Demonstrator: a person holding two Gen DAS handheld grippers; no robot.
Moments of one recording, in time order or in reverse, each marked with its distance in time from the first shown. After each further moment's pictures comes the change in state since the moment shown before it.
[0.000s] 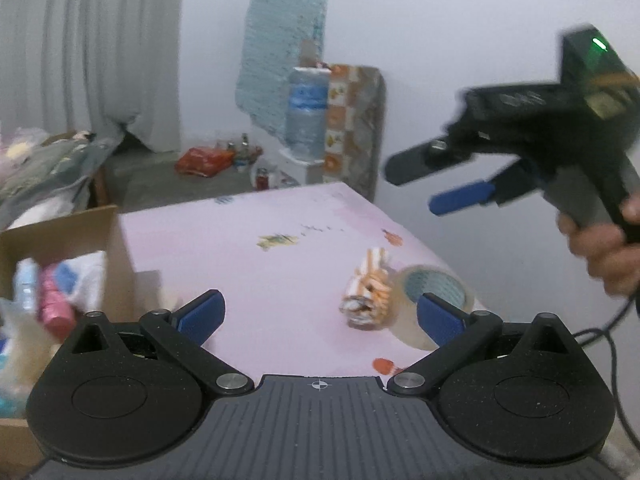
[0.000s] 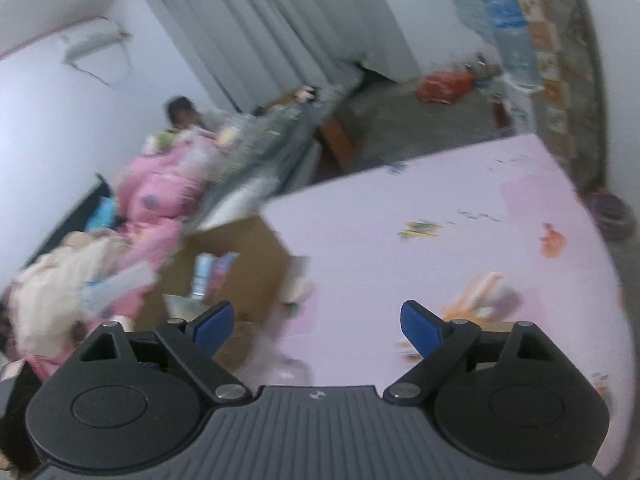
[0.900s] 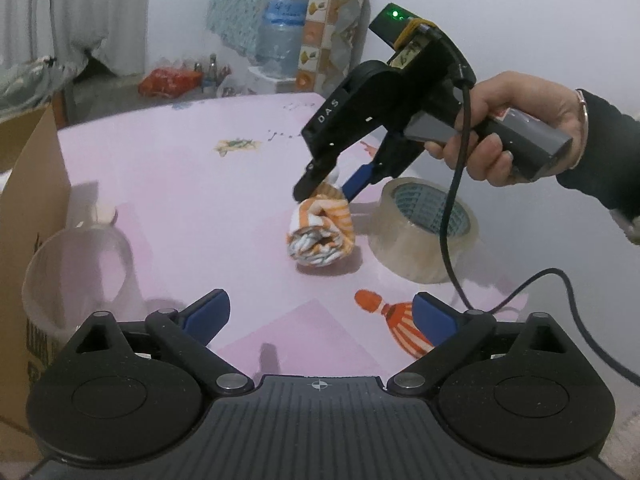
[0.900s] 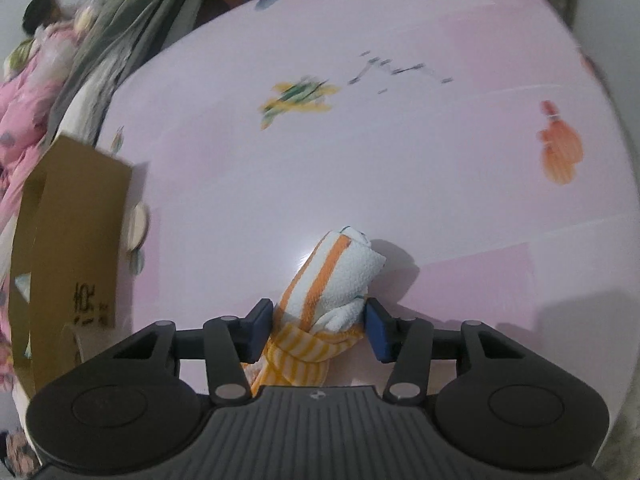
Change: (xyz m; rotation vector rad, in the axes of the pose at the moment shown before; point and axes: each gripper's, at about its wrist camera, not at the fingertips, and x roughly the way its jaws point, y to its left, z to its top) left arm 0.051 -0.003 -0.039 -0.051 0.229 -0.118; right arm 0.182 -0.091 0.022 0.157 0.548 -0.186
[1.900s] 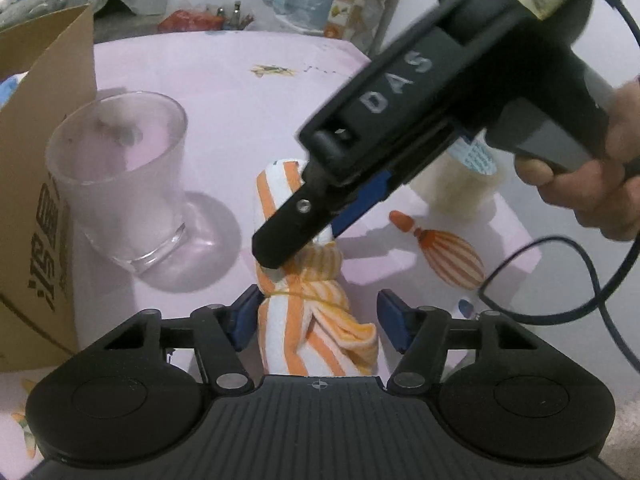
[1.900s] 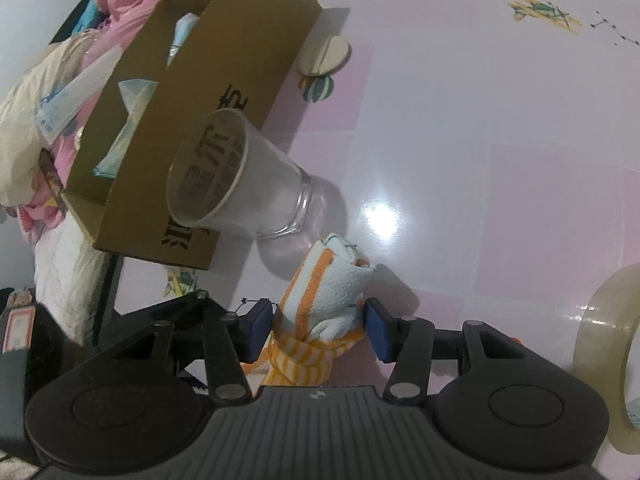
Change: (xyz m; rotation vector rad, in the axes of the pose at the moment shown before) left arm -0.003 0.027 -0.037 -0.129 0.130 -0.013; right arm 0.009 0.110 -0.096 -0.323 0.161 0.161
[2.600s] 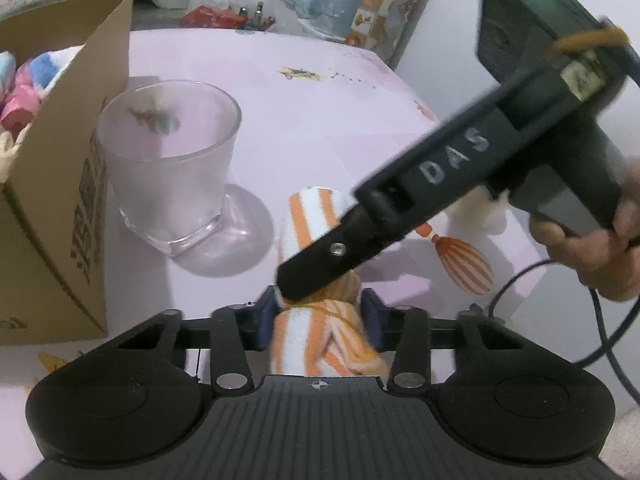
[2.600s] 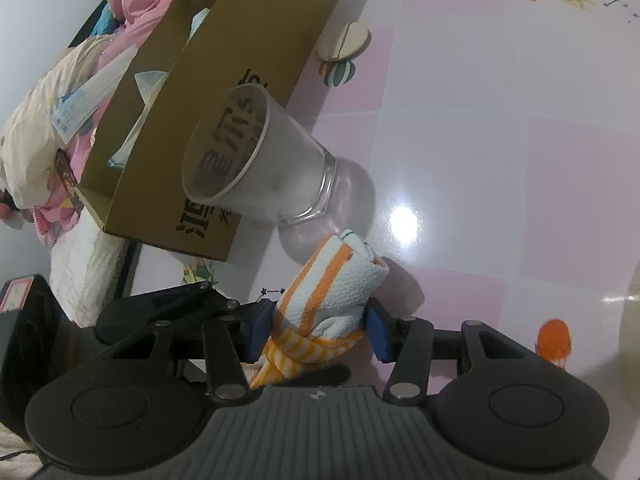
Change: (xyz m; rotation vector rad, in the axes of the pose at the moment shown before) left arm -0.017 0.023 -0.007 -0.076 -0.020 0.013; right arm 0.020 0.008 -0.018 0.012 -0.033 0.050
